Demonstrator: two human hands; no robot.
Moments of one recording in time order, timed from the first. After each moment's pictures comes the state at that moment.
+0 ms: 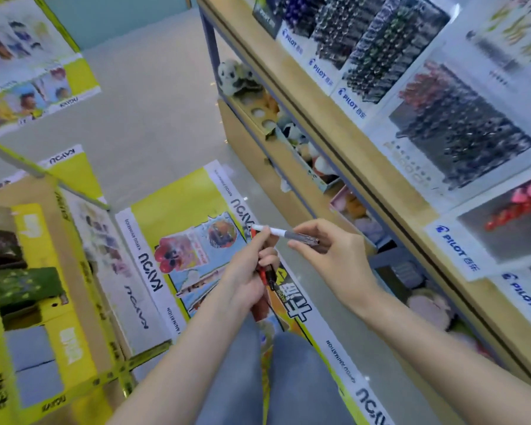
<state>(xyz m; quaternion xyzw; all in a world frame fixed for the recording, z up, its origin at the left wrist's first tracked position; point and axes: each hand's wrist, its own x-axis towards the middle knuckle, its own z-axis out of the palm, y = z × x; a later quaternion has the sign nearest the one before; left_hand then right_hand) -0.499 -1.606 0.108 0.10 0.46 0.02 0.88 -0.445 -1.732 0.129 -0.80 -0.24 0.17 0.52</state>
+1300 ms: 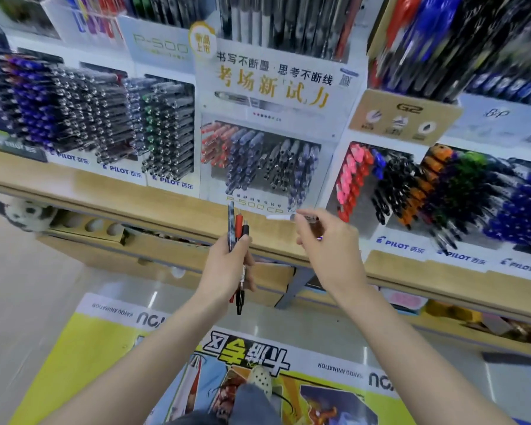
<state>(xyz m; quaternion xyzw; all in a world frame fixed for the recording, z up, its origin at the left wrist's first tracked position) -0.319 -1.666 0.113 0.71 0.12 -0.24 0.65 -0.347 -1.817 0.136 -0.88 0.14 -0.12 0.43</state>
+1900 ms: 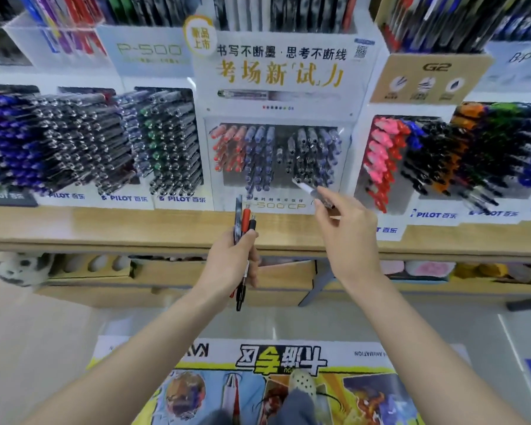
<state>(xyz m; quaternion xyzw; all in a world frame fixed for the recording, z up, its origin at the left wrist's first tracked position) -0.267 -1.615 0.107 0.74 0.04 -0.31 0.59 -0.322 -1.767 0.113 -0.86 0.22 -0.24 0.38</state>
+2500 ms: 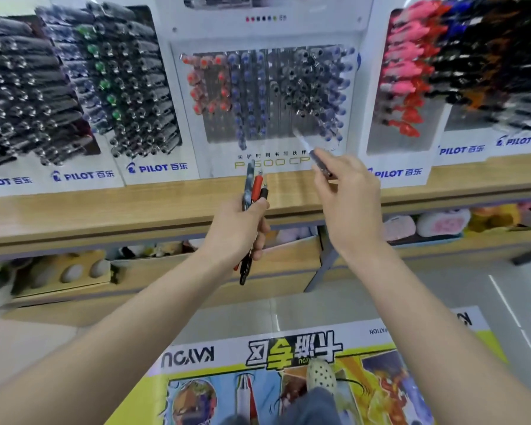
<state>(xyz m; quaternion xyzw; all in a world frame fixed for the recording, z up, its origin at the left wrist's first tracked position) -0.252 -1.614 0.052 0.75 -0.07 -0.33 0.57 -0.316 -1.744 0.042 -0.87 0.25 -0.31 0.31</state>
